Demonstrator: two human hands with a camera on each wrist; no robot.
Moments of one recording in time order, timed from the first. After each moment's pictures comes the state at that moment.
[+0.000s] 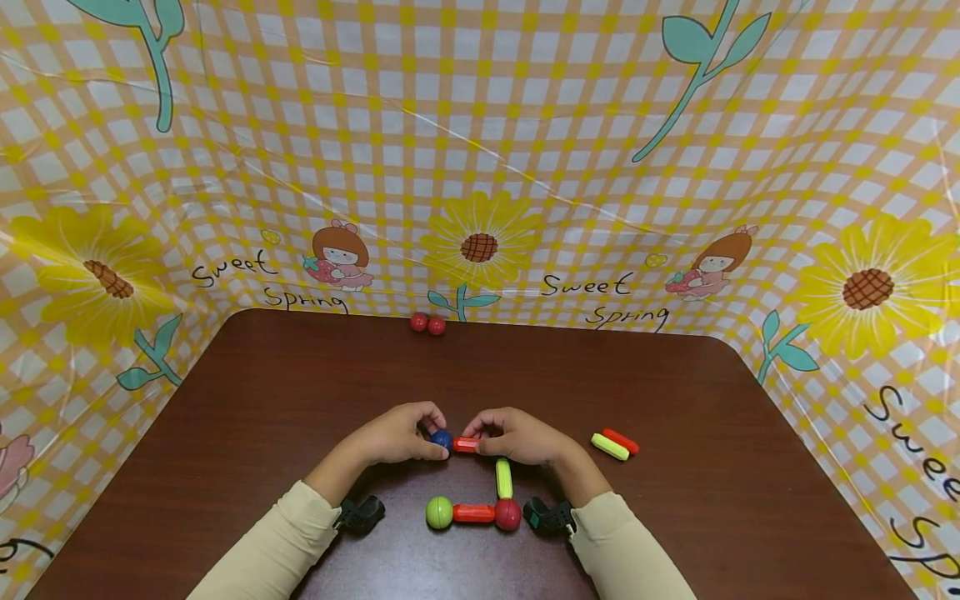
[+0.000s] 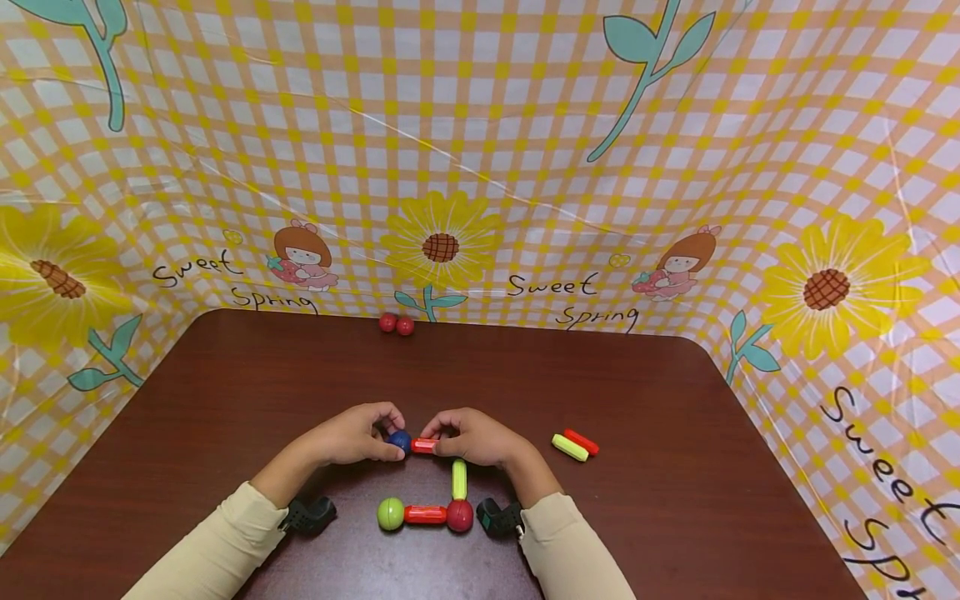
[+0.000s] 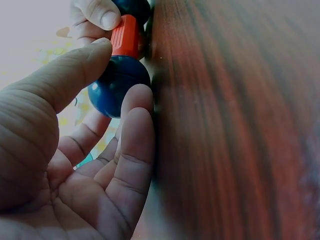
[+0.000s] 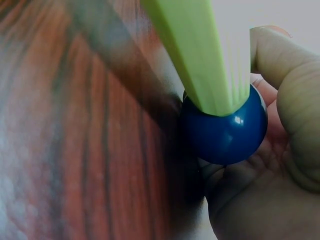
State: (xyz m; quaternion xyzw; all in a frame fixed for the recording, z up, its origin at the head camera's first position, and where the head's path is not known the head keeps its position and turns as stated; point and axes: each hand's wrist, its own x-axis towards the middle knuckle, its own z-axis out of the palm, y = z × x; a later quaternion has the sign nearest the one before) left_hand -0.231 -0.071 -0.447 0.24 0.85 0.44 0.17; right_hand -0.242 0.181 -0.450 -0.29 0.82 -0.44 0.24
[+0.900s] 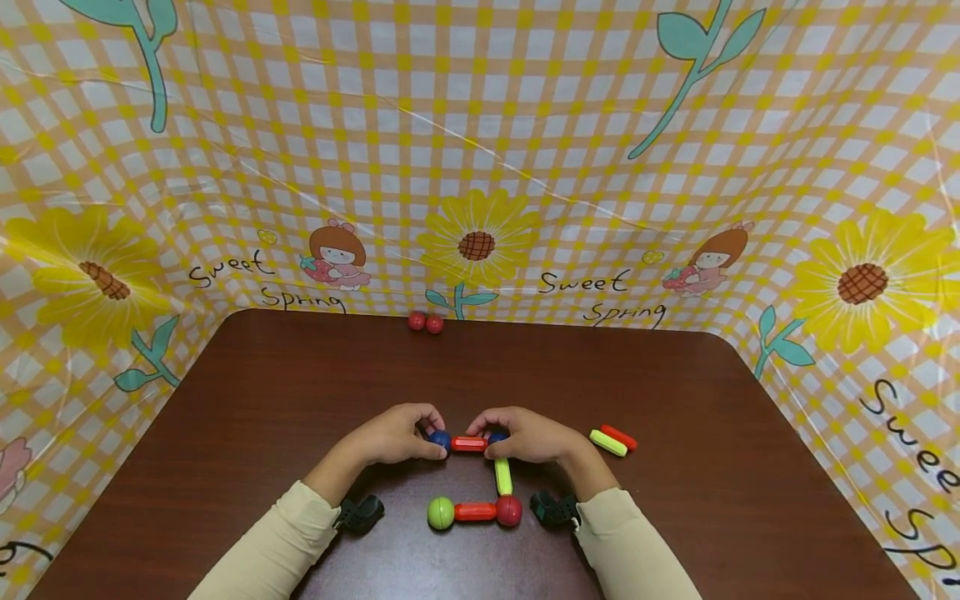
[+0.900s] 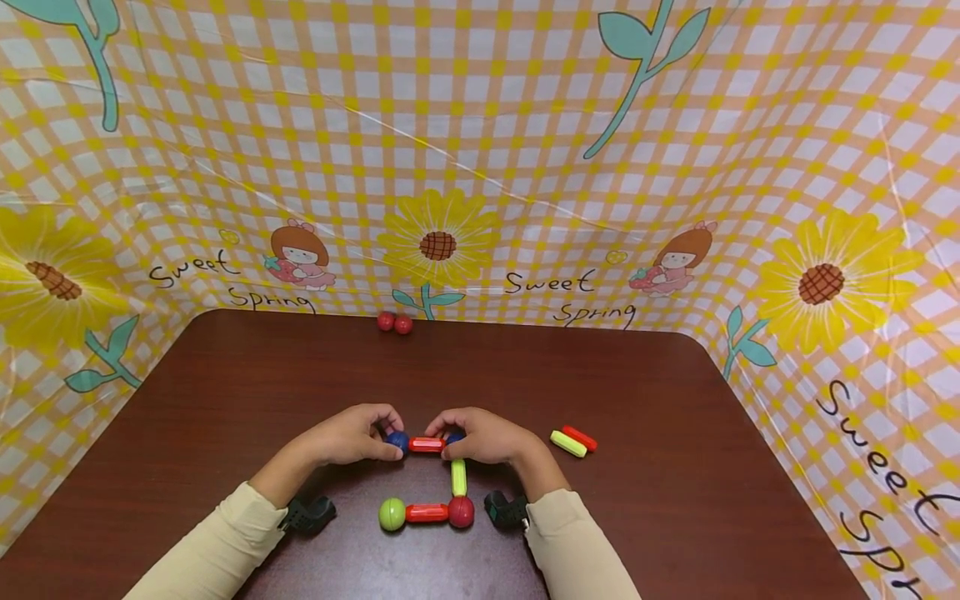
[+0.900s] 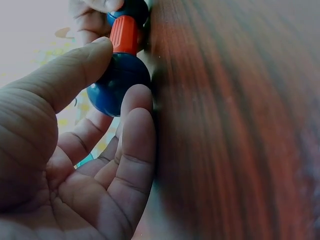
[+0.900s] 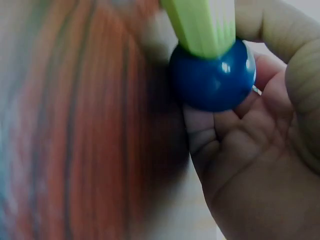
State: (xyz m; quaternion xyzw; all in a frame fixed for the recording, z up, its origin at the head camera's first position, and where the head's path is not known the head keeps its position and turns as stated) left_hand -0.229 -0.071 -0.446 0.25 0.85 0.42 0.17; right_hand -0.239 0.192 -0.443 -0.30 0.83 -0.39 0.24
